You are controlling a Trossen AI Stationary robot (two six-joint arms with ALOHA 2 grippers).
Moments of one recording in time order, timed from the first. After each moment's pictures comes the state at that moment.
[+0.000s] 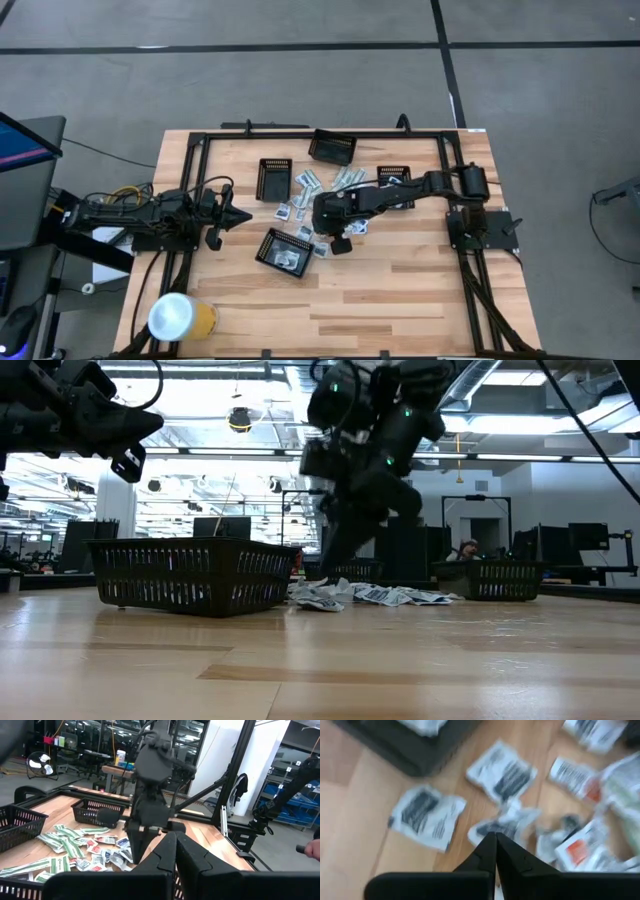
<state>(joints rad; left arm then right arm) -0.03 0.00 0.01 0.22 0.05 -0.19 0.02 1.95 1.29 -0.38 -0.03 -0.26</state>
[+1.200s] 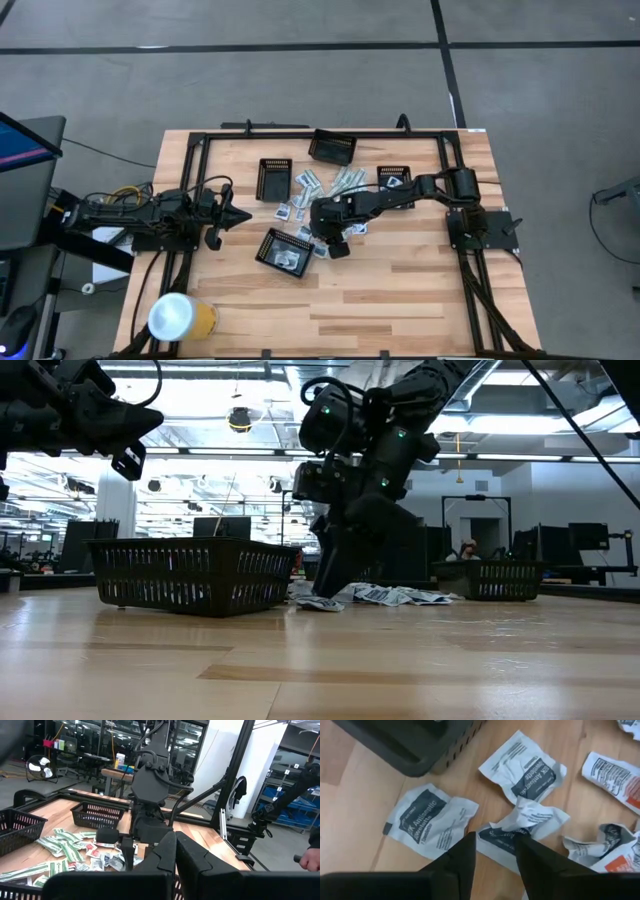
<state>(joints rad) -0.03 0.00 0.01 0.23 0.05 -0.19 0.02 2.03 1.29 -0.33 -0.08 -0.26</state>
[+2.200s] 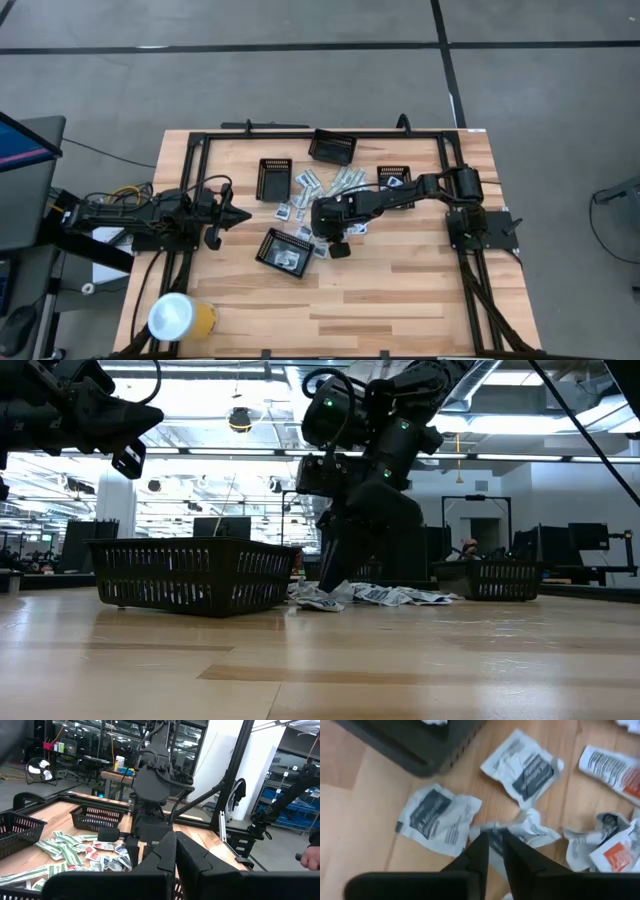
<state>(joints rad) -0.03 0.00 0.01 0.25 0.05 -0.19 0.03 2.01 1.29 -0.37 -0.08 -0.21</state>
